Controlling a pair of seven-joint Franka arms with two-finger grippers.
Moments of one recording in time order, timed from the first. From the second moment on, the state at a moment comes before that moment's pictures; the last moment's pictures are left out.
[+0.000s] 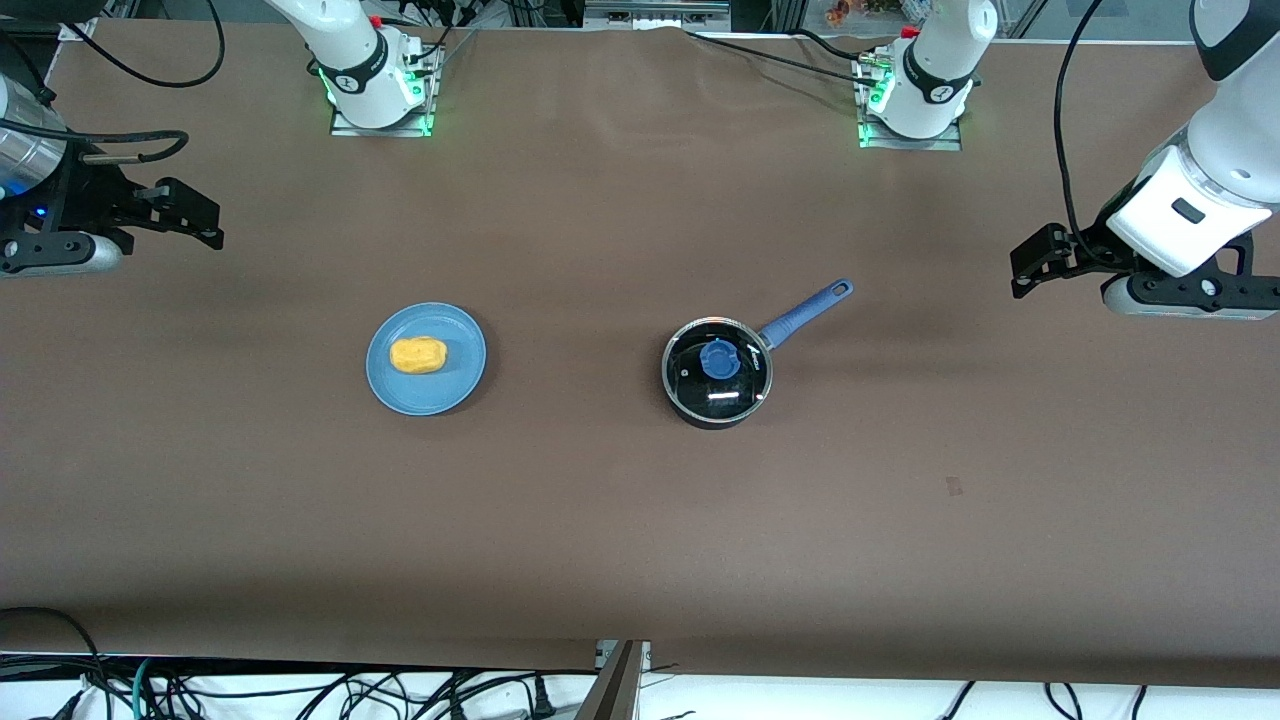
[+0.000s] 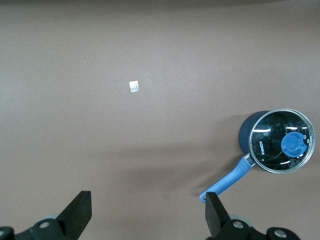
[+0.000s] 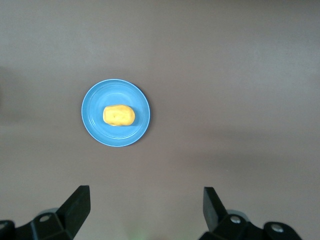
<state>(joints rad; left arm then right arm) 0.16 0.10 -0.32 -1.52 0.03 1.65 -0.13 0.07 0.06 0.03 -1.51 -0.01 1.51 0.01</state>
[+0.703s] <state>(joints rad) 0.15 0.12 -0.32 -1.52 0.03 1.65 -0.13 0.07 0.07 0.02 -1.51 -0.01 1.51 0.01</state>
